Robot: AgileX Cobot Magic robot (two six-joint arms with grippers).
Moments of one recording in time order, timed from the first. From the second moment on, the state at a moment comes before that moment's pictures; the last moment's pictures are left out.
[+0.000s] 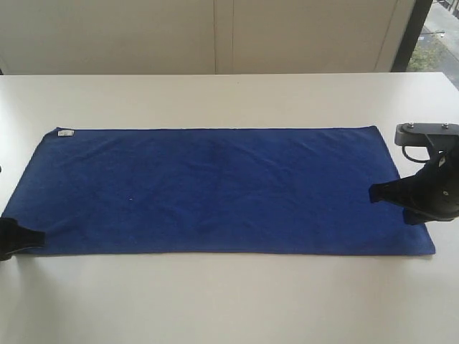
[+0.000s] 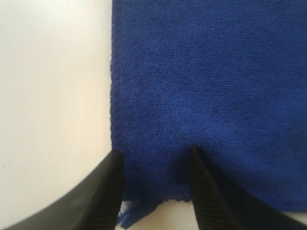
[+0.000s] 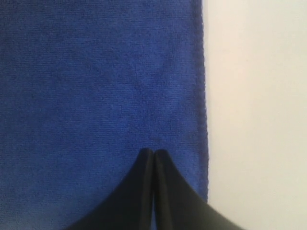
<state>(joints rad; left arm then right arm) -0.12 1.54 -0.42 1.53 0.13 -1.59 -0.12 1.69 -0.81 0.01 0.47 0.05</state>
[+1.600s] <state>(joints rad) -0.12 1.48 -0.41 1.52 0.12 -1.60 -0.12 1.69 -0.81 0.01 0.45 0.05</state>
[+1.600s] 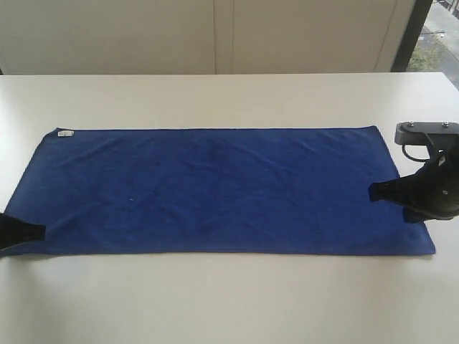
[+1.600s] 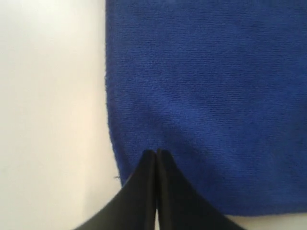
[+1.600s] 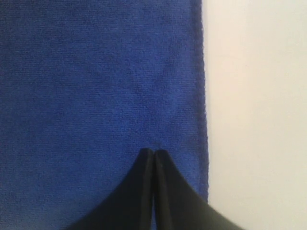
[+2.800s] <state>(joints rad) -0.12 1.54 -0.42 1.52 0.17 -1.58 -0.12 1.69 -0.81 0.01 0.45 0.05</state>
